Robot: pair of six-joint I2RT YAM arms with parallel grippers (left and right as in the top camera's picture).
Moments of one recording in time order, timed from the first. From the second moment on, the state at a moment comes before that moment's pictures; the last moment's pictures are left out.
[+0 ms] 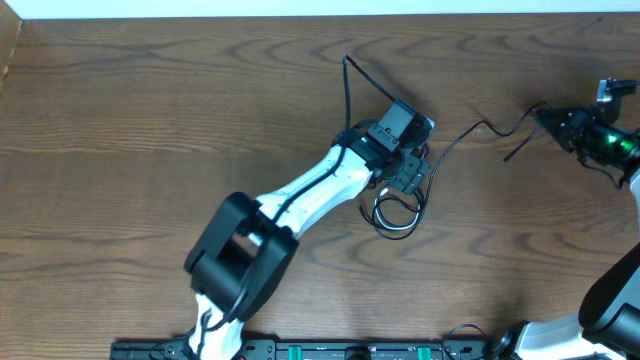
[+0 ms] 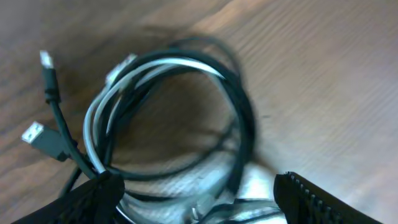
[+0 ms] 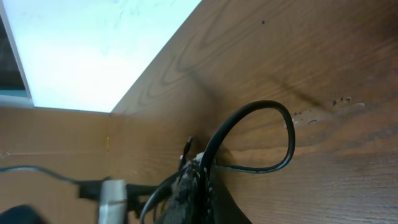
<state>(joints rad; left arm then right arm) -0.75 2.02 1.46 -0.50 0.09 -0.09 -0.51 1.69 1.17 -0.45 -1.00 0.30</state>
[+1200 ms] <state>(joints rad) -0.06 2.11 1.48 -0.74 0.08 -0.54 -0.50 1.69 1.17 -0.51 -0.49 0.28</state>
